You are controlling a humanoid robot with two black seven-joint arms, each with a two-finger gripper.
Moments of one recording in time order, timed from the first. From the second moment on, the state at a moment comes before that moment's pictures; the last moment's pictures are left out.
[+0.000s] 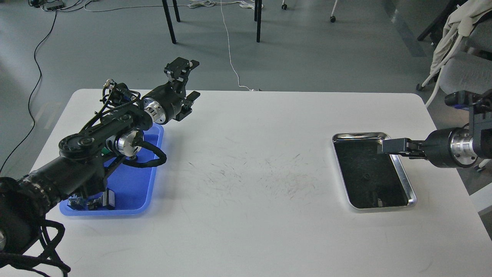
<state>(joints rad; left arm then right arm) -0.87 0.24 -0.50 -0.73 0.39 -0.15 -0.19 1.10 -1.00 -0.05 1.39 -1.13 0.49 -0.12</state>
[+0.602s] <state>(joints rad) -0.87 0.24 -0.51 -0.73 0.39 -0.15 -0.21 1.05 -0.74 -0.12 1.16 -1.15 0.49 -0.11</state>
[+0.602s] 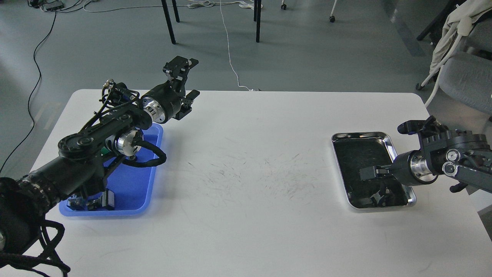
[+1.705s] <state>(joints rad) -0.87 0.25 -0.51 -0.73 0.39 -0.14 -0.21 1.12 -0.67 -0.16 1.12 -1.05 0.49 -0.10</state>
